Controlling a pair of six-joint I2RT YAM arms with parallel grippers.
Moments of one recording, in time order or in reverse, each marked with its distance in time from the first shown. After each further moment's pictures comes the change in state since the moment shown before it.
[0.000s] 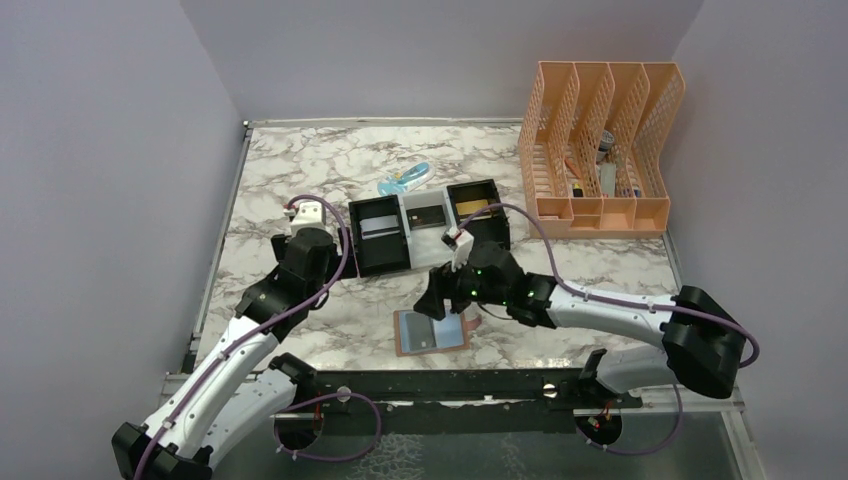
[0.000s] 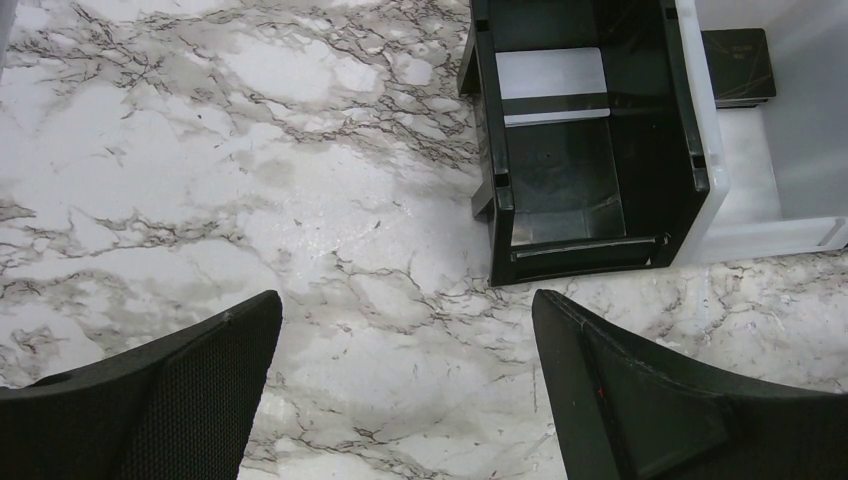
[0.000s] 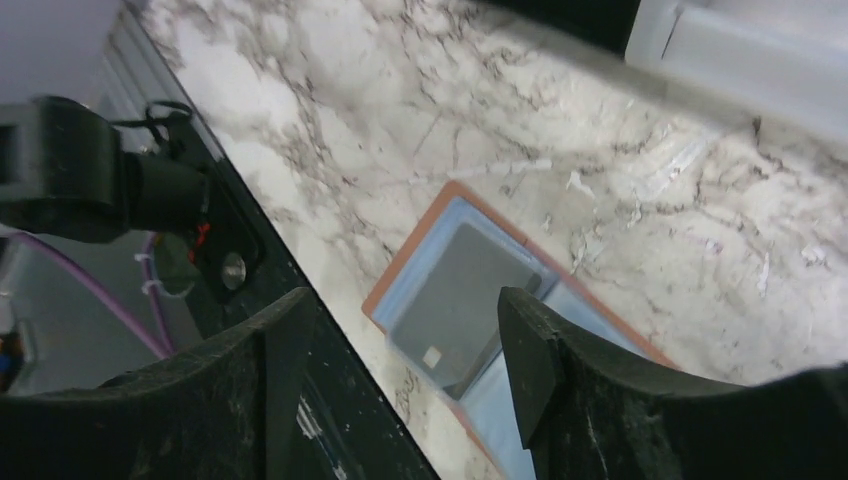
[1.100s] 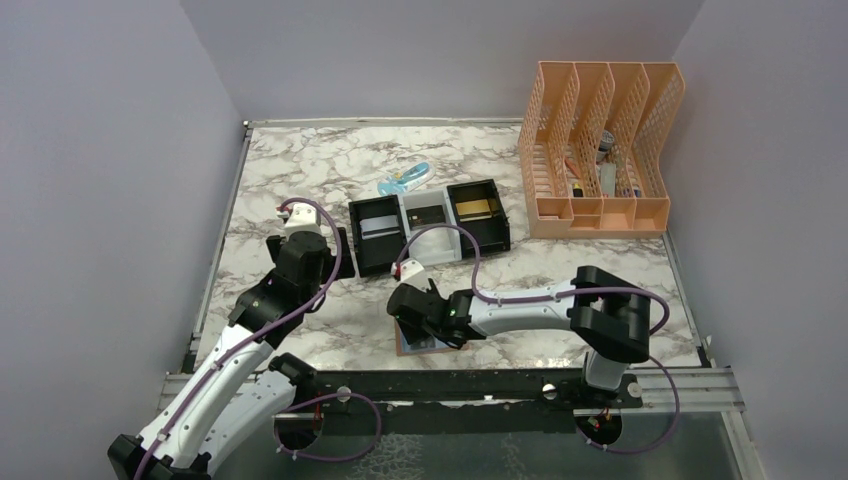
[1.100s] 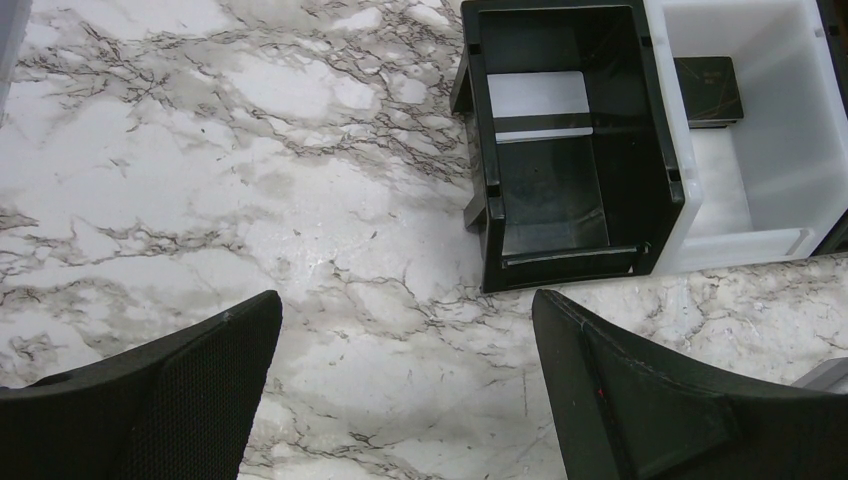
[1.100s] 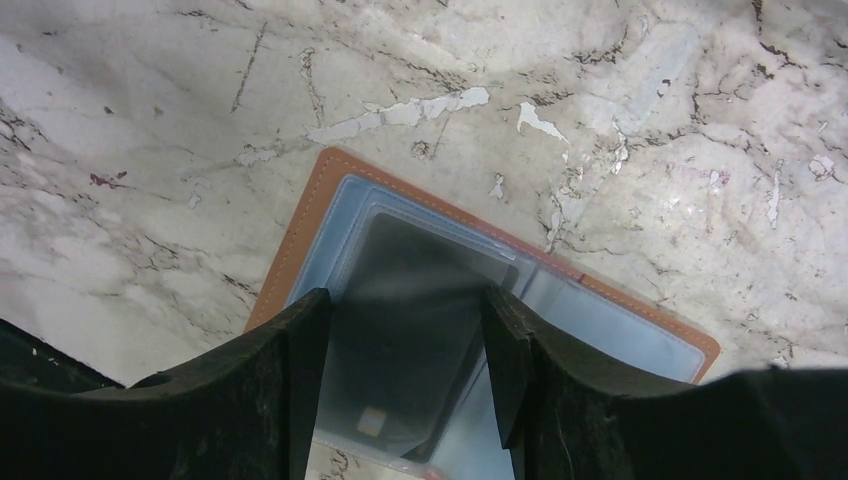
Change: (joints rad) left arm 0.000 -0.059 0.000 0.000 -0.001 0.000; right arm 0.348 0.454 0.369 -0.442 0.600 0.082
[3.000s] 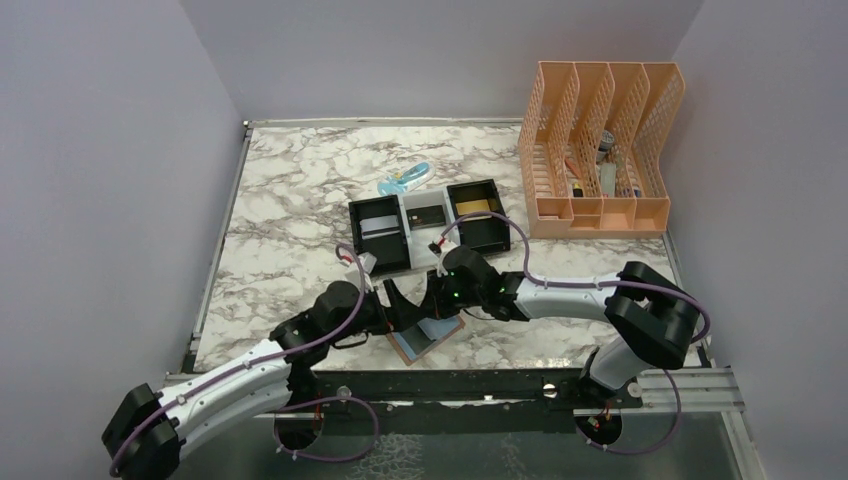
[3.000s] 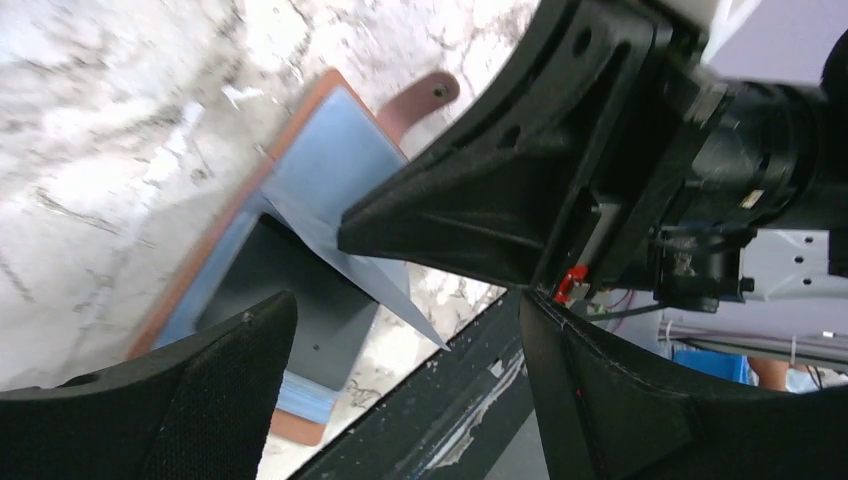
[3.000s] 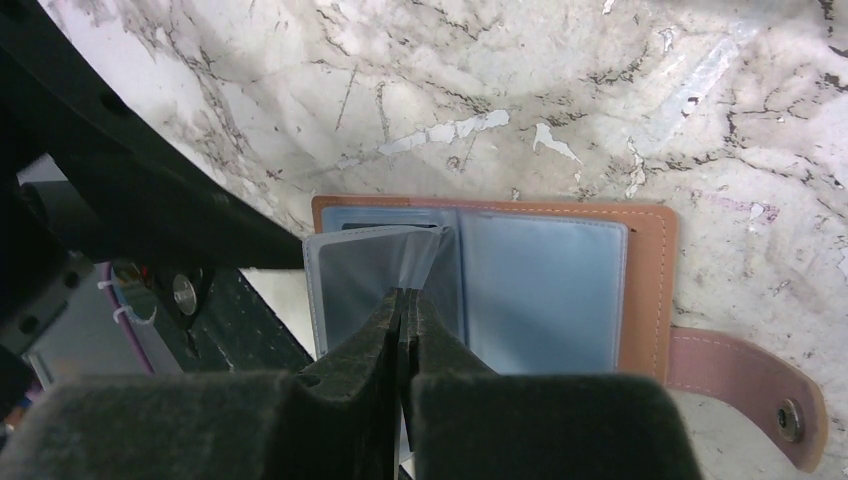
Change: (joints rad) left arm -0.279 -0.029 -0.474 0.582 0.584 -0.554; right arm -0.285 -0.196 -0.294 0.393 -0.561 0.066
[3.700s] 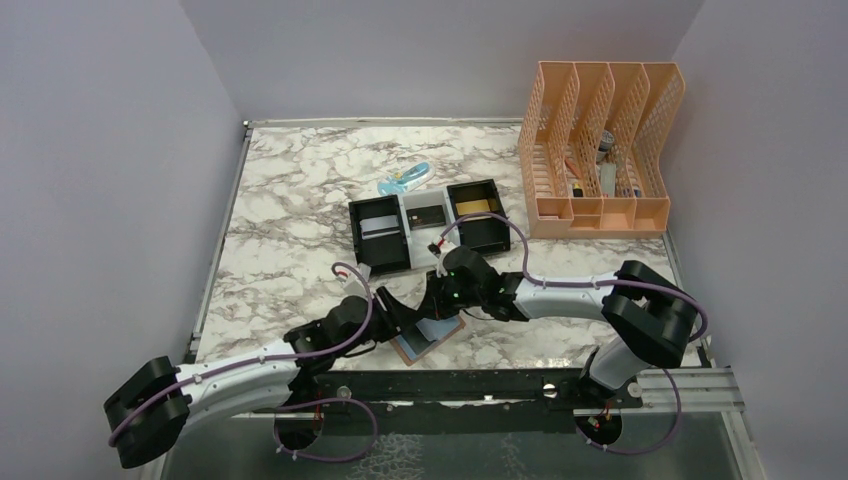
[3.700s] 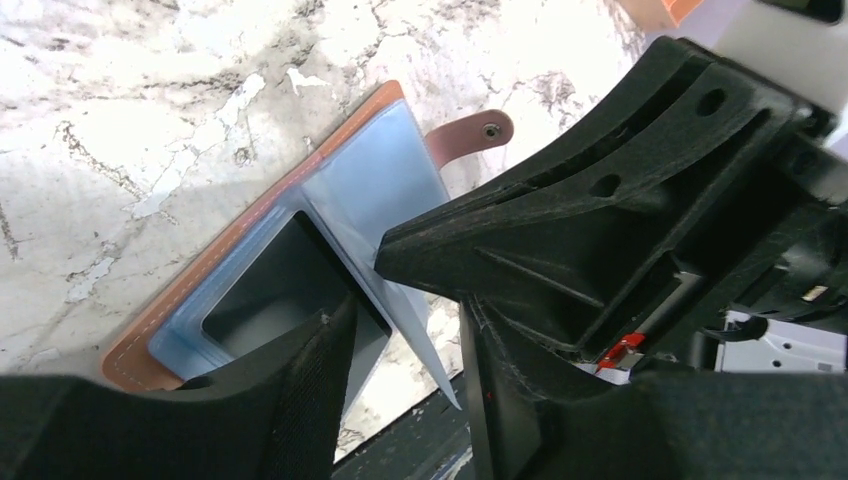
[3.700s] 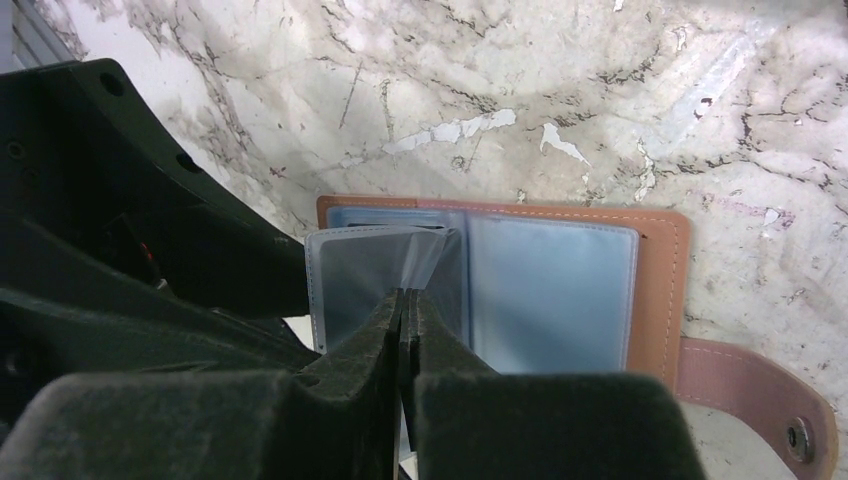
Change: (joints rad) left arm -0.192 0.116 -0.102 0.204 -0.282 -0.298; right arm -0.006 0.011 -0.007 0.024 -0.024 0.001
